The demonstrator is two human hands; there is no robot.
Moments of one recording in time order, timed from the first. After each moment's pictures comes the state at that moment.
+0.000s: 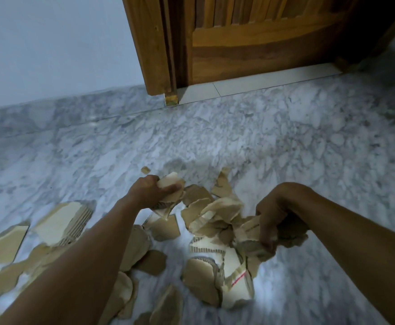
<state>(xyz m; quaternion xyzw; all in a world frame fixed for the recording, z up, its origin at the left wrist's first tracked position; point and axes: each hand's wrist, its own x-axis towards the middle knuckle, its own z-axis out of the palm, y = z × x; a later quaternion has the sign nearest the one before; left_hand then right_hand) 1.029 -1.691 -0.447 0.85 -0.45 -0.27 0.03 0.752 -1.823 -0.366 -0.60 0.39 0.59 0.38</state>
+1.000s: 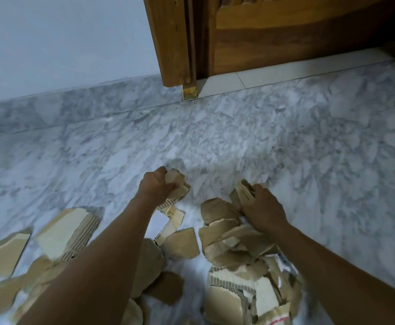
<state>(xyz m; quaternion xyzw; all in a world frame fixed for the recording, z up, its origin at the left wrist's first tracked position) 1.082 -1.720 -0.507 0.88 -0.39 -0.23 0.11 0.814 -1.813 -0.507 -0.73 0.58 0.01 0.36</state>
